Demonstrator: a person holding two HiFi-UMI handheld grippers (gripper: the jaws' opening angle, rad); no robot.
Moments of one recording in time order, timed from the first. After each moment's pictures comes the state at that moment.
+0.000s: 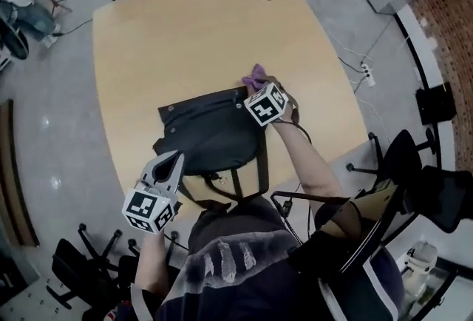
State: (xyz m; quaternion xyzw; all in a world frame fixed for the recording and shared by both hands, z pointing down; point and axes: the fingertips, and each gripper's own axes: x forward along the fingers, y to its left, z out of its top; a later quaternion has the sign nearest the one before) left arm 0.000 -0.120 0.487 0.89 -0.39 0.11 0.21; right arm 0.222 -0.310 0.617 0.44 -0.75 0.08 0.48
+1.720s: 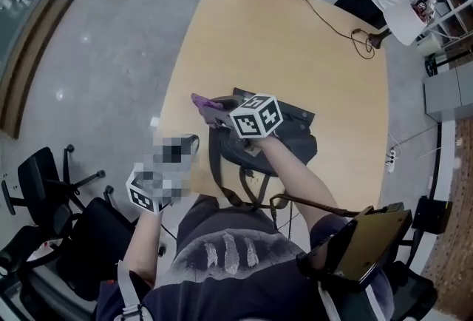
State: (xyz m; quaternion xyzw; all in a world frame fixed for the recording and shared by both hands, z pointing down) left arm -0.168 -0.063 0.487 0.81 -0.53 0.07 0.23; right arm -0.192 -0.149 0.543 -0.01 -0.93 0.28 0.25
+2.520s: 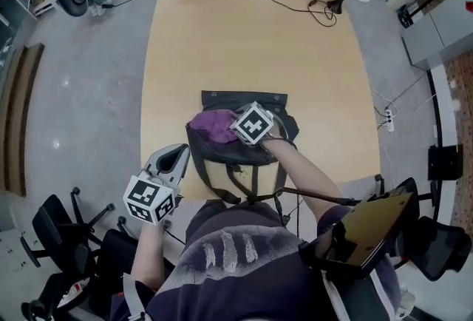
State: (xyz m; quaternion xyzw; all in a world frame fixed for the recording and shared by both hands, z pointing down) left arm -0.122 -0.072 0.479 0.84 -0.48 0.09 0.21; right arm -0.022 -0.192 0.625 0.17 -0.83 0.13 0.51
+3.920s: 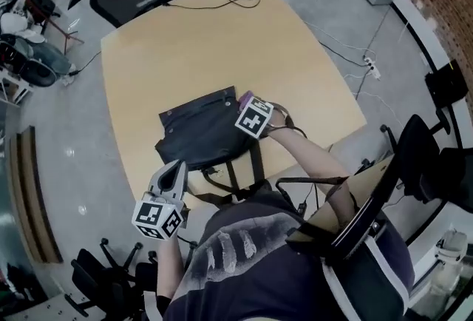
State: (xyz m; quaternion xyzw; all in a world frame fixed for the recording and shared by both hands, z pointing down) left arm 0.012 -0.059 0.463 0.89 -0.41 0.10 0.17; right arm 0.192 -0.193 0.622 0.30 -0.79 0.12 0.53
